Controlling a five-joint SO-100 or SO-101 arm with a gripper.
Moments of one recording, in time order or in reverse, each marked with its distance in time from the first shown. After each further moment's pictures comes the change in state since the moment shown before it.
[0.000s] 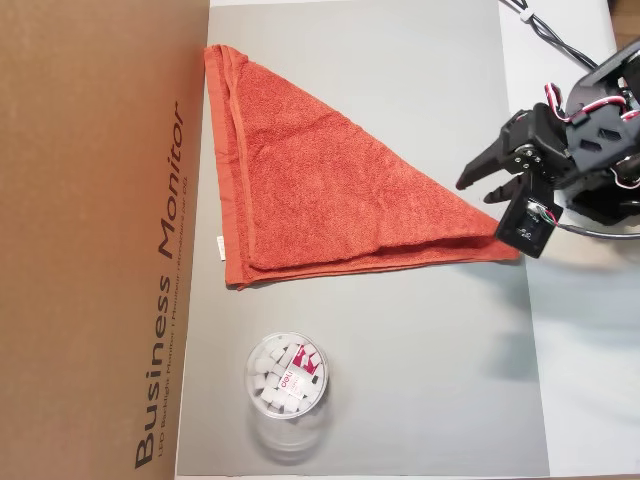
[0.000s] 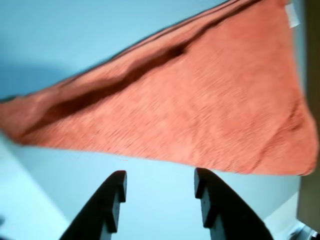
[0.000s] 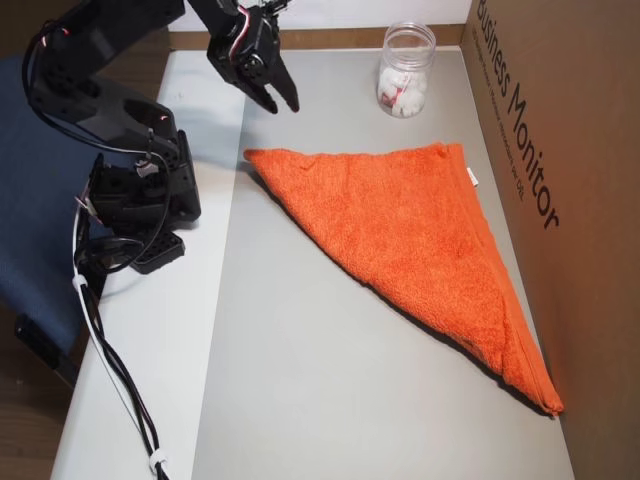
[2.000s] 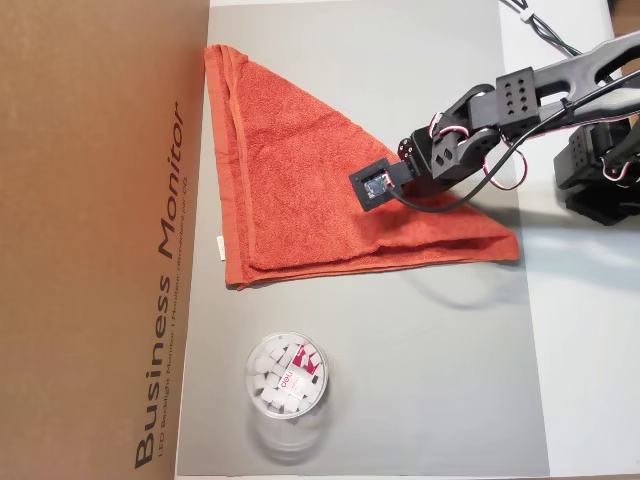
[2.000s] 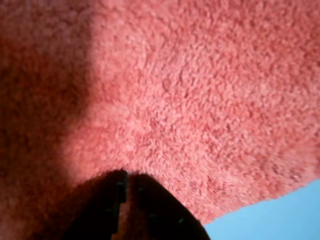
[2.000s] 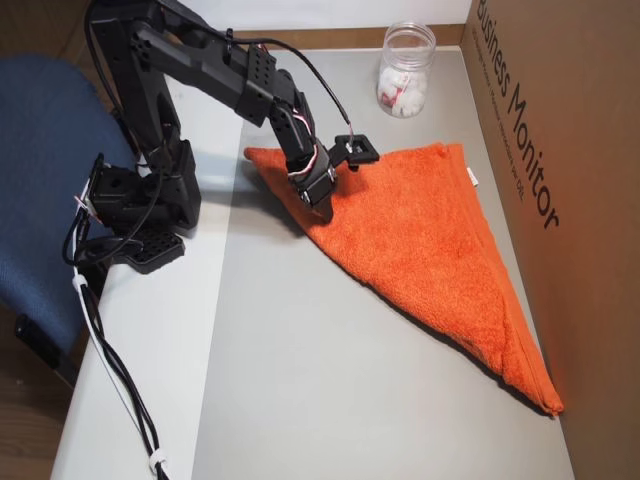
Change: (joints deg) arm 18.3 -45.6 3.7 -42.7 32.3
